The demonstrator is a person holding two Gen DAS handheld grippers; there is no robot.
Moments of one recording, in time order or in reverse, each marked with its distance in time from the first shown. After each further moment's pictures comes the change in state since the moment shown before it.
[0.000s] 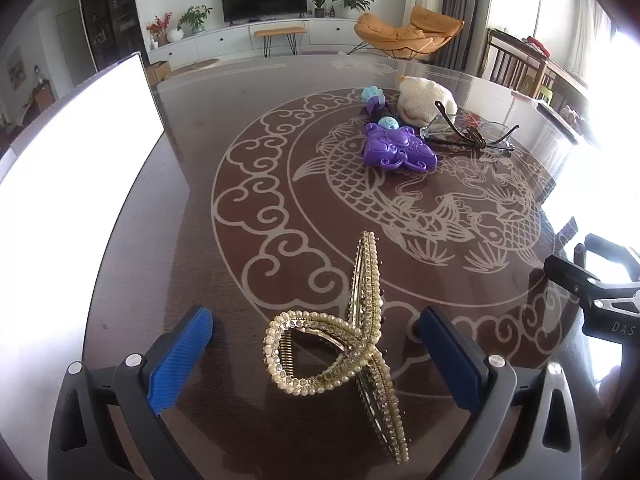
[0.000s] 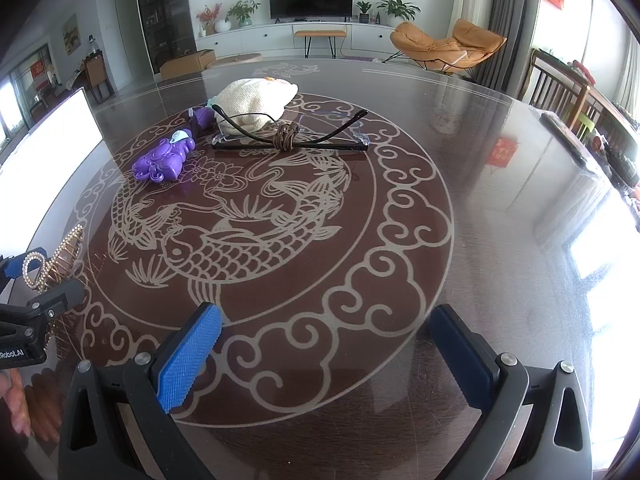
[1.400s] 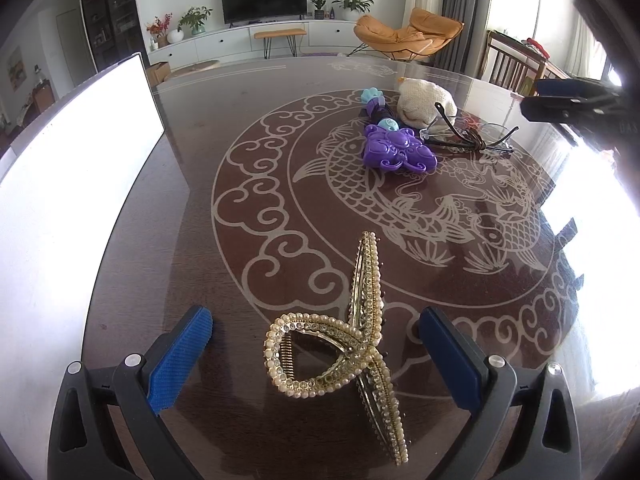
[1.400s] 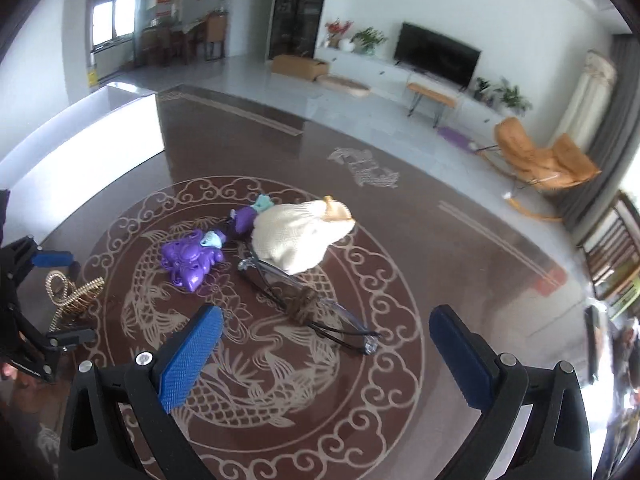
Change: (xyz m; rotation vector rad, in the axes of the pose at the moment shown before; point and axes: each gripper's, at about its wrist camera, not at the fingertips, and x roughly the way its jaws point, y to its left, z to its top) left arm -0.005 -0.003 -0.002 -0.001 -0.005 -0.002; right arm 0.000 0.008 0.137 -0.477 -0.069 0.213
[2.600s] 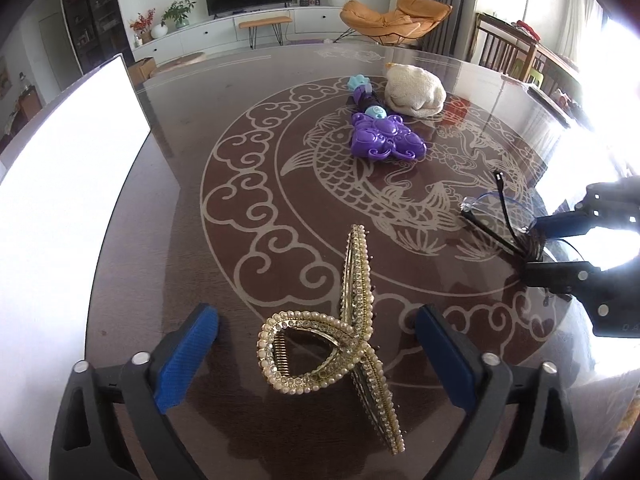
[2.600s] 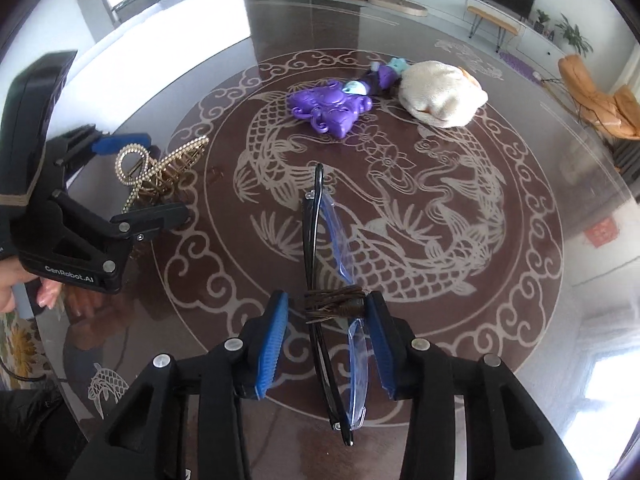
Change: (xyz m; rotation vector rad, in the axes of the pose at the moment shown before) left arm -0.004 -0.005 0.008 0.059 0.043 -0.030; right arm 0.000 0.101 -0.073 -0.032 0.273 0.149
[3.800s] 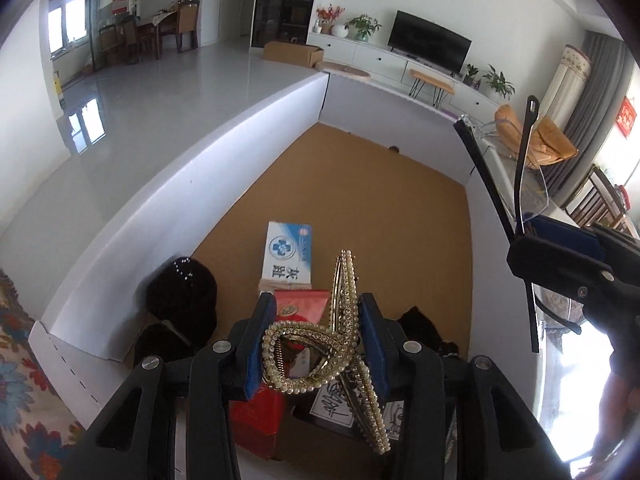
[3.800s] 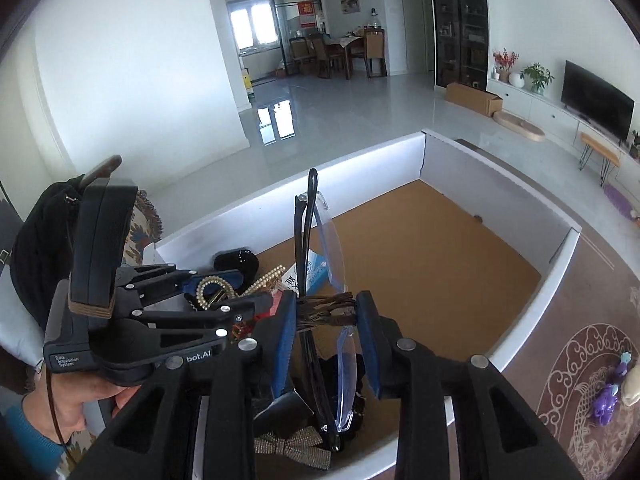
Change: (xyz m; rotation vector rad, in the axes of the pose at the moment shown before) left arm -0.178 0.301 -0.155 -0.558 -0.093 0.192; right arm -0.066 0.364 0.186 -0.204 -0.365 0.290
